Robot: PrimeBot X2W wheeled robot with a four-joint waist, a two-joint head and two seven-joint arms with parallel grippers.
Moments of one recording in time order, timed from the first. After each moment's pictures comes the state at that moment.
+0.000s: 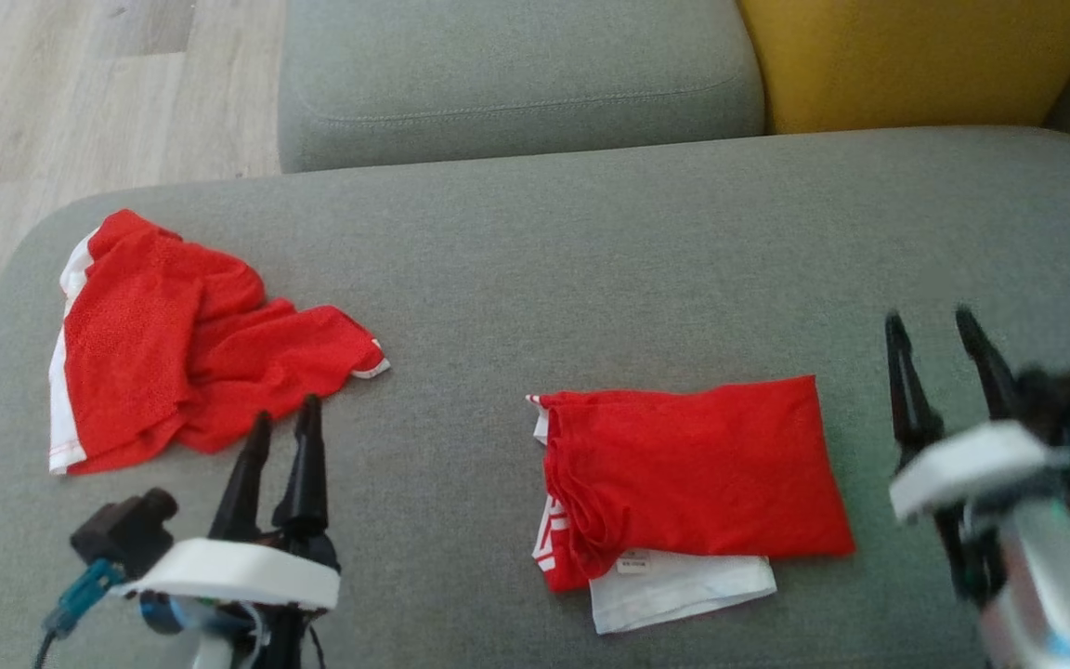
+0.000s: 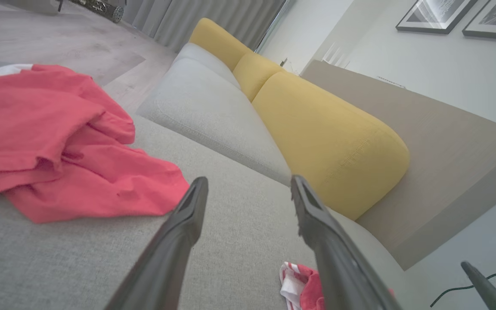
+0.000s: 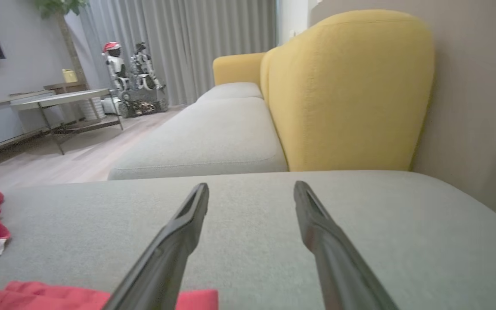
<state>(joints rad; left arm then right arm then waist) -0.02 0.05 -0.17 0.25 -0.66 -0.12 -0.25 -0.35 -0.24 0.16 0.64 0.30 0.13 -0.25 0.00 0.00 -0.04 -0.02</state>
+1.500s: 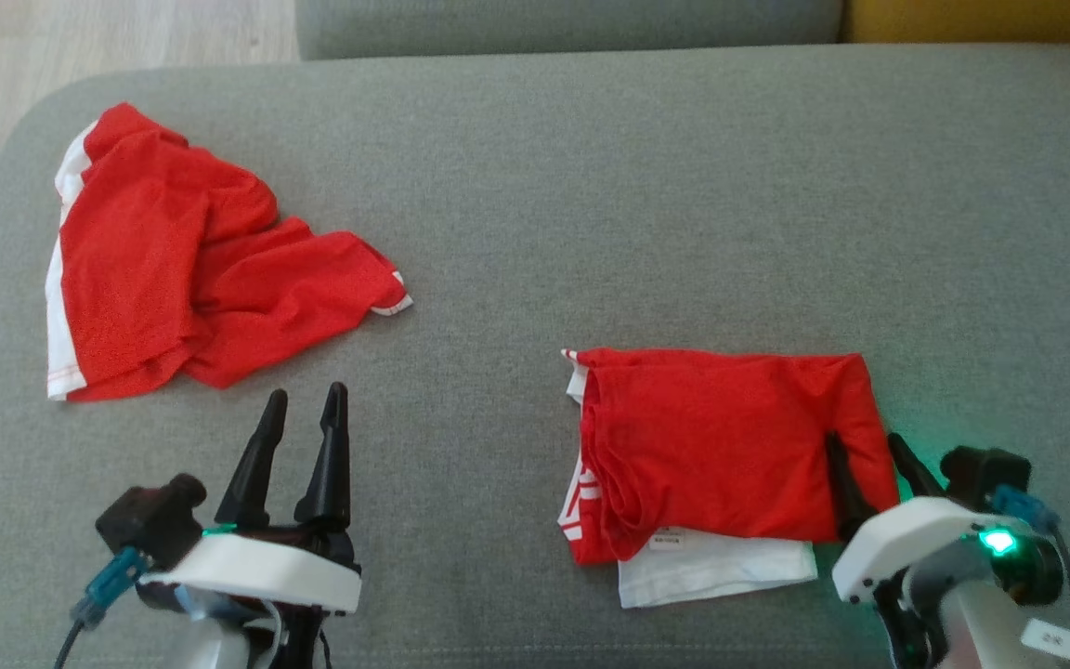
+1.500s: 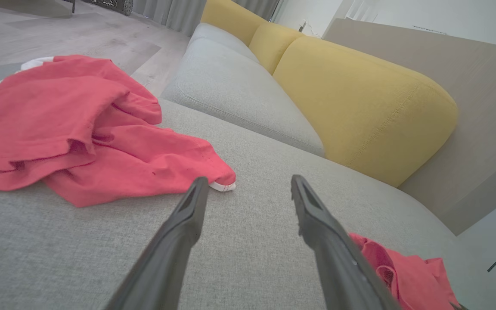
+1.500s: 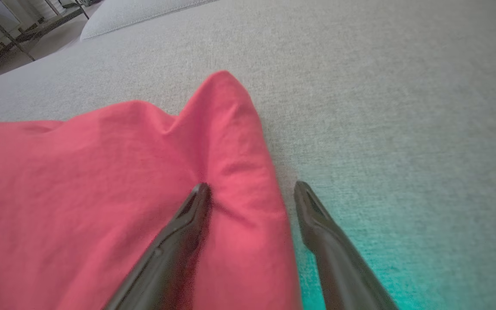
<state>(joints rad) -0.01 0.05 -0.18 0.16 -0.48 -0.12 -0.25 -0.16 -0.04 -0.02 0.60 0.19 0.13 -0.04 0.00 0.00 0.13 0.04</state>
